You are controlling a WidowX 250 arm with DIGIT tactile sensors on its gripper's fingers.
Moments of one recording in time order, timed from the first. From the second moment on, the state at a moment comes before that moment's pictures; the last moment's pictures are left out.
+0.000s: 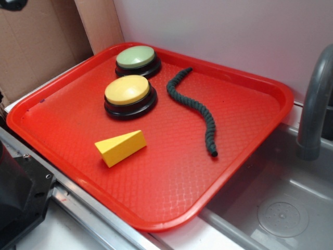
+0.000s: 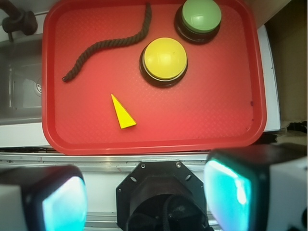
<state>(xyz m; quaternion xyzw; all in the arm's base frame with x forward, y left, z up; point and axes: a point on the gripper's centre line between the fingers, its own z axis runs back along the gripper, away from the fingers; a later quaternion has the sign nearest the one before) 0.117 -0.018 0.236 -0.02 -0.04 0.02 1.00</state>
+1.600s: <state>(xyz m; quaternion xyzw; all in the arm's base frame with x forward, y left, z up) 0.239 -0.070 0.138 -0.04 -0.07 0.48 0.88</state>
